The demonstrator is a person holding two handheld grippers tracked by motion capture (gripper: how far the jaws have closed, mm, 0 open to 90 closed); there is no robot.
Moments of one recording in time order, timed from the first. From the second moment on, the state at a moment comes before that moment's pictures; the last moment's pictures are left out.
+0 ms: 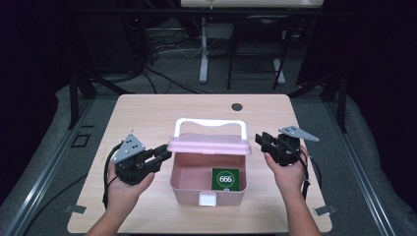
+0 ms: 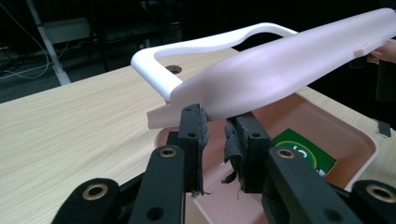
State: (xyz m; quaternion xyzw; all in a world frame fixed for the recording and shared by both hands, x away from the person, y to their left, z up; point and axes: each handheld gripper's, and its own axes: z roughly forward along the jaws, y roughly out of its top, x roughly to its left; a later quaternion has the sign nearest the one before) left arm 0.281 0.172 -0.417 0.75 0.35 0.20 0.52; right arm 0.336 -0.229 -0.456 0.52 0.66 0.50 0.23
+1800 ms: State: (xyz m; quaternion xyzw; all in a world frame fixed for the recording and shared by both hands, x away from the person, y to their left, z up) left arm 0.247 0.179 -0.466 0.77 0.36 0.17 0.50; right arm 0.337 -0.231 -0.459 0.52 0.65 0.49 0.23
